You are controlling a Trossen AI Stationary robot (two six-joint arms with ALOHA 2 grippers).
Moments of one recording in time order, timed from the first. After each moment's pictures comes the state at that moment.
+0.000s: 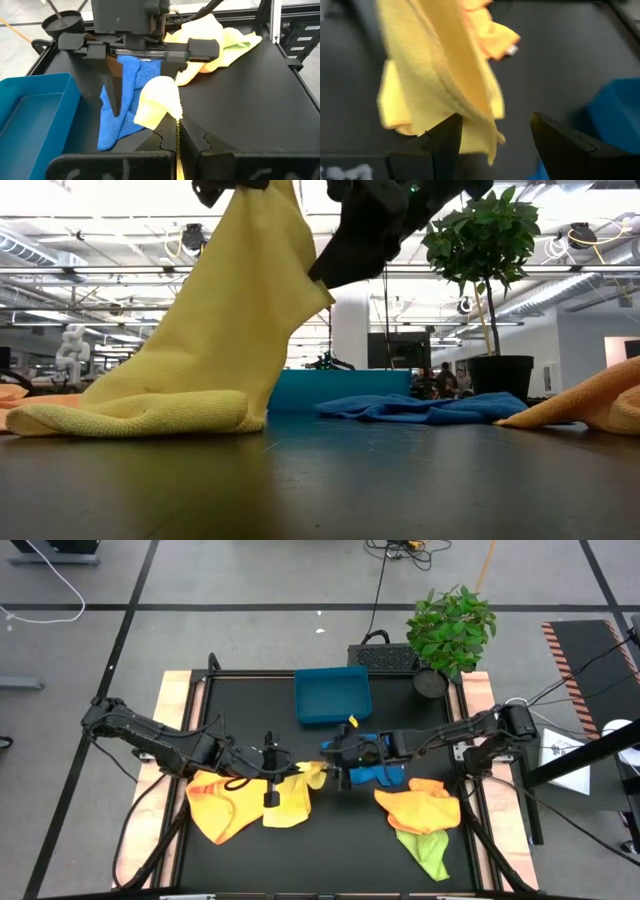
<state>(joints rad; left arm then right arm) -0.30 1.28 1.03 -0.30 -0.31 -0.11 0.09 1.63 1.11 -0.14 0.12 0.07</state>
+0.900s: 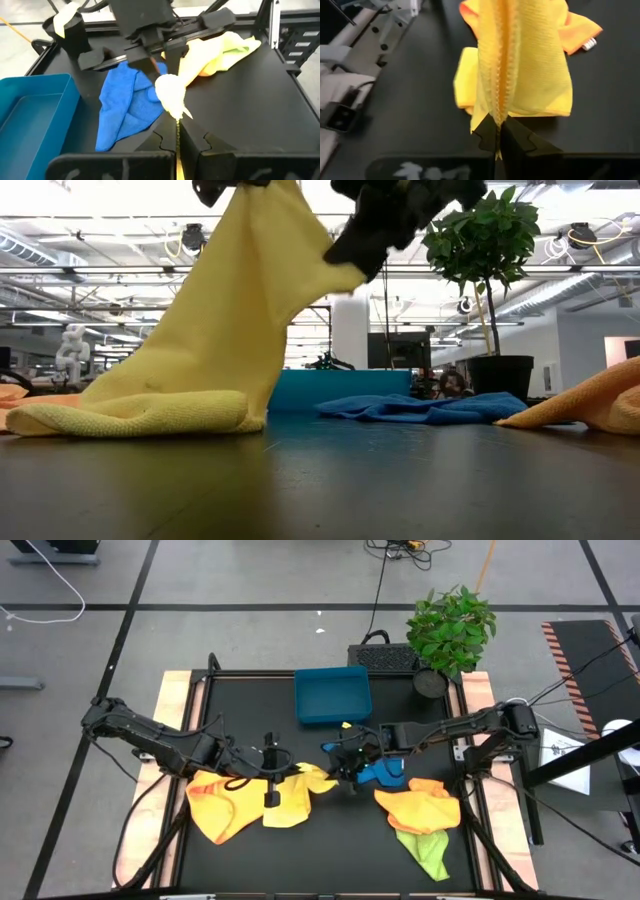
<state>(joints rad) -0.31 1.28 1.03 -0.28 -0.31 -0.13 0.05 1.60 1.11 -0.19 -0.27 0.04</state>
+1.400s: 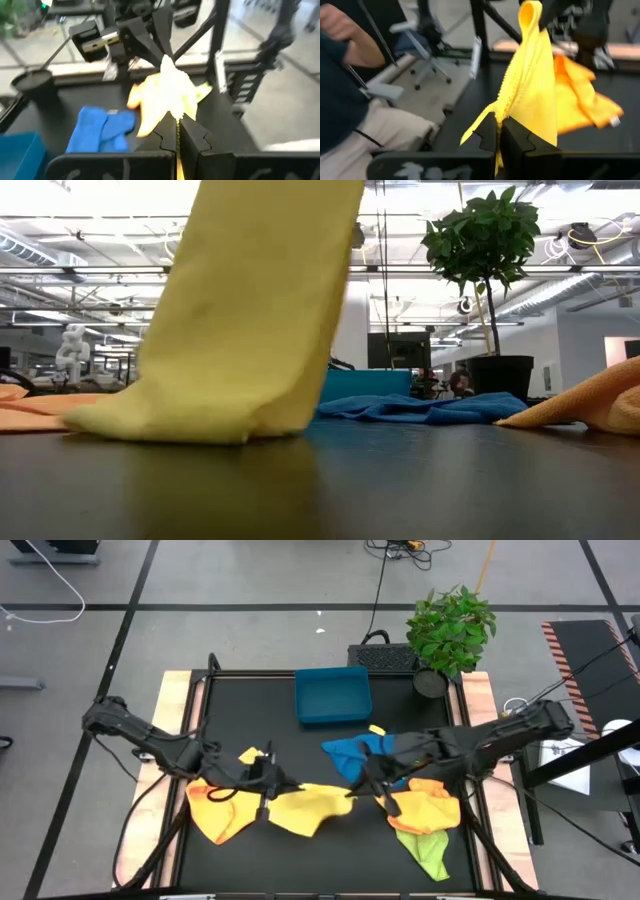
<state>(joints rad) -0.44 1.28 1.16 -0.19 -0.31 -0.09 0.27 1.30 1.11 -0.18 -0.18 0.11</state>
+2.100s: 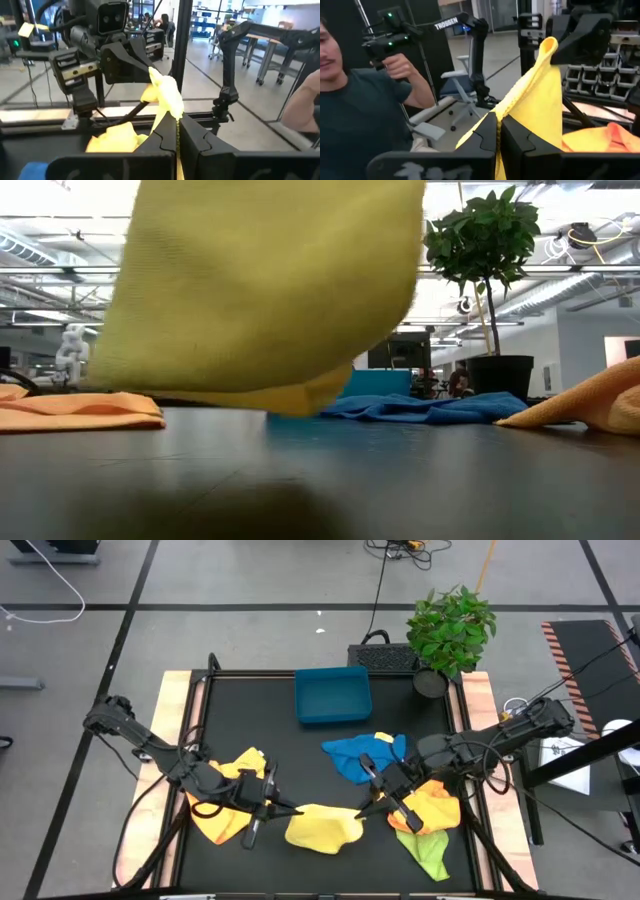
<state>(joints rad) -0.58 1.31 1.20 0.06 -0.32 -0.10 0.38 1.27 1.14 0.07 -0.28 0.16</state>
